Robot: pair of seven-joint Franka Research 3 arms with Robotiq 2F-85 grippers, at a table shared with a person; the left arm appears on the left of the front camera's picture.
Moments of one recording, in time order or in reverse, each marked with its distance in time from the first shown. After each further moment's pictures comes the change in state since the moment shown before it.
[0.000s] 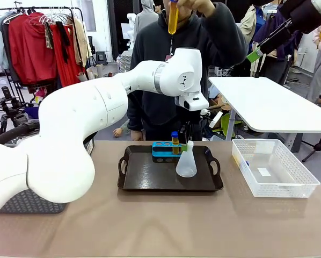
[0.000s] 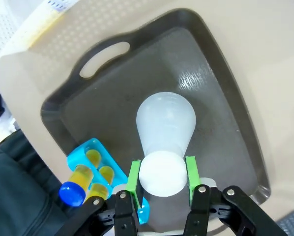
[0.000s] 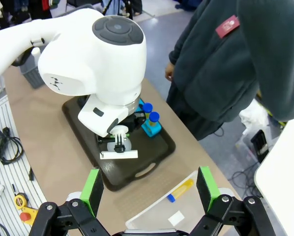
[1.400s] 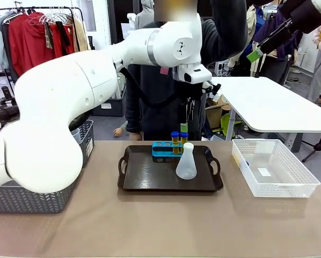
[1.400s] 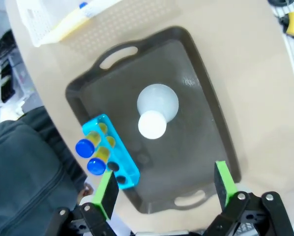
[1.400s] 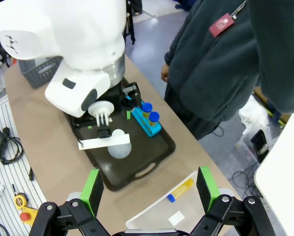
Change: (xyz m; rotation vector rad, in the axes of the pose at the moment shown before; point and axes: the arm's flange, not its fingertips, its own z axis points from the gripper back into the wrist) left arm 0.007 -0.033 0.105 0.051 -0.008 0.102; right arm 0.000 0.000 0.000 0.000 0.000 0.000
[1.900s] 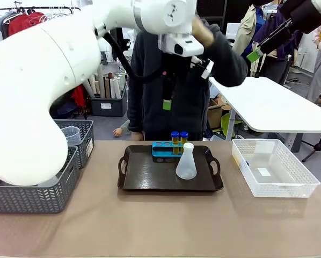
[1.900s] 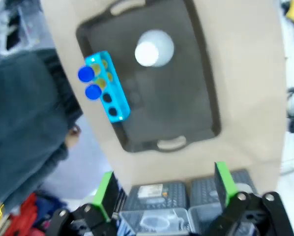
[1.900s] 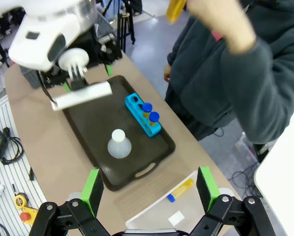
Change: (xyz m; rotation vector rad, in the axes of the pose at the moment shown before) left arm -0.035 -0.033 0.088 0.047 0.165 0.165; right arm 0.000 0.000 0.000 0.000 0.000 0.000
